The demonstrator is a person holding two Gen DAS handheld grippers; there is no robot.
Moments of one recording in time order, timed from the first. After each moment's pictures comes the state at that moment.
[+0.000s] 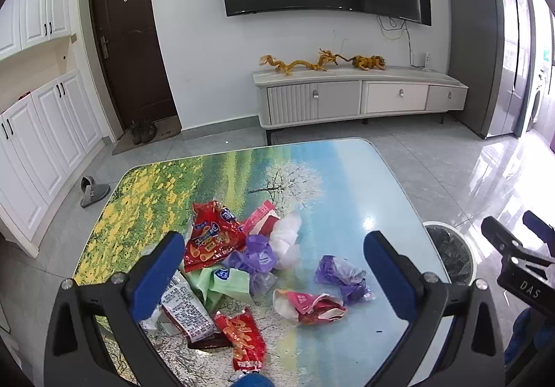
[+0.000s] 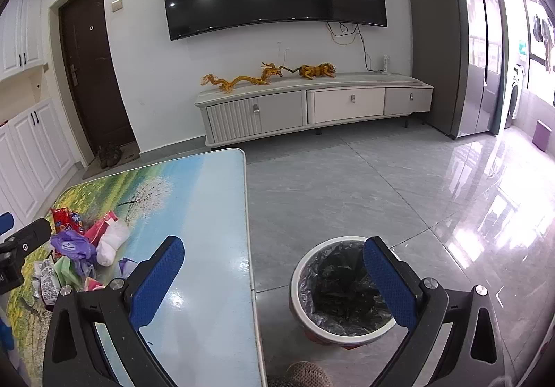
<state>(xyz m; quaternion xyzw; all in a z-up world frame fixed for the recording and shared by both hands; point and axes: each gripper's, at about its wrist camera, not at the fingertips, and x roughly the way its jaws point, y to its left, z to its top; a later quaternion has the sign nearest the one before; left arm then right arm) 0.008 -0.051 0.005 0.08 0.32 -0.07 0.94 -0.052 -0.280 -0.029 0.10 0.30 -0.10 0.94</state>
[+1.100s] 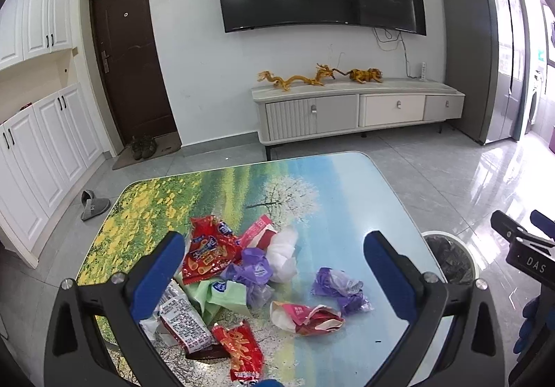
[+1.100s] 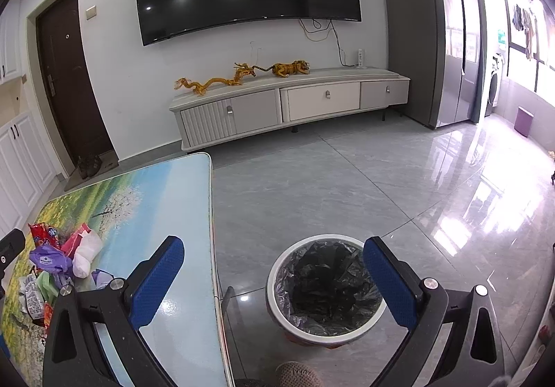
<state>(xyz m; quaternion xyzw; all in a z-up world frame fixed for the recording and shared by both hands) 0.002 -0.053 0.007 0.08 0.29 -0.07 0.95 -0.054 -0.308 -0.027 0.11 0.30 -0.15 0.94</state>
